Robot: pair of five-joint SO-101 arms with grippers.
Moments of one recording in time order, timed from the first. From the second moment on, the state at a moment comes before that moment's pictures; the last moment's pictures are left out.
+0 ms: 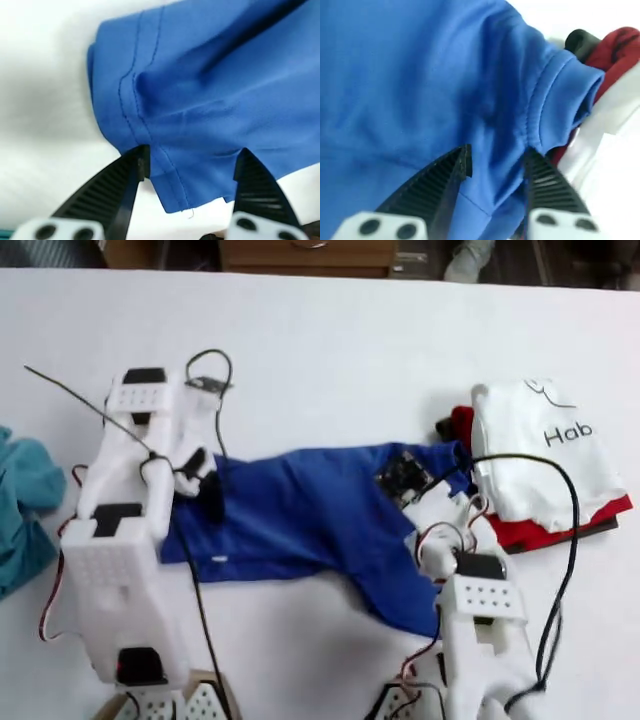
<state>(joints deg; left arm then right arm) -10.3 32.4 -11.4 94.0 -22.3 1.0 -43.1 75.2 31.8 46.7</state>
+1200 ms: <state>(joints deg) -10.3 32.4 -15.9 98.0 -21.2 4.9 -10.9 34.8 51.4 43.0</state>
